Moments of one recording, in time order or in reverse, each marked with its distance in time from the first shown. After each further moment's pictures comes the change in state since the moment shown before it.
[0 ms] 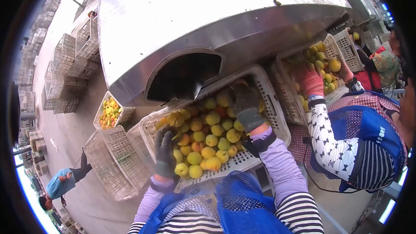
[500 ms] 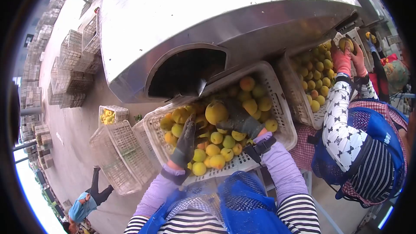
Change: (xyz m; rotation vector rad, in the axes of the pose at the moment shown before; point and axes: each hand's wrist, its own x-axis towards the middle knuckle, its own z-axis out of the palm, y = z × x) left_hand 0.017 -0.022 0.045 -0.129 -0.254 -0.383; right_hand -0.027 -0.011 0.013 0.709 -0.374 -0.110
